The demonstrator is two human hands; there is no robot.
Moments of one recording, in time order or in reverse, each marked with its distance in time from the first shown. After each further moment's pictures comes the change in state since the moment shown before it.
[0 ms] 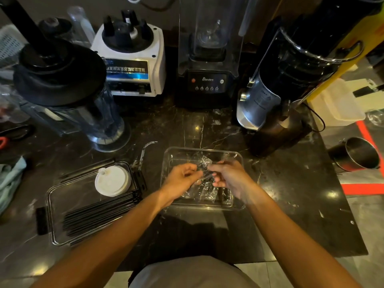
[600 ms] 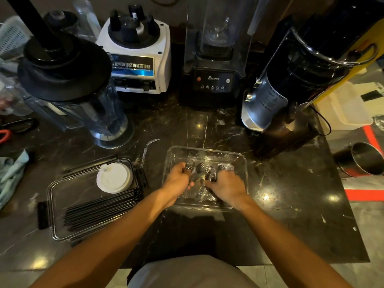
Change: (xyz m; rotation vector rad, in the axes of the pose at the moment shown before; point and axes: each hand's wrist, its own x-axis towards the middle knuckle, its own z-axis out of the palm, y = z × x) left_hand 0.004 -0.006 0.001 -0.141 0.170 -0.202; right_hand 0.020 0.033 0.008 -1.203 0.155 -0.124
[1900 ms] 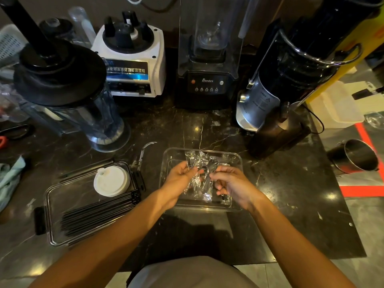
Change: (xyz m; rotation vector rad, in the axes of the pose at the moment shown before) left_hand -0.003 0.004 0.007 -0.133 -0.122 0.095; right_hand -0.018 0.024 -0.026 1.213 -0.285 -0.080
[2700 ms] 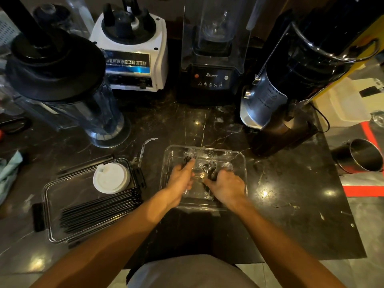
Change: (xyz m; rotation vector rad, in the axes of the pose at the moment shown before) left_hand 0.009 -0.002 0.004 -0.113 0.134 -0.156; right_hand 0.032 0.025 0.025 -1.303 0.423 0.071
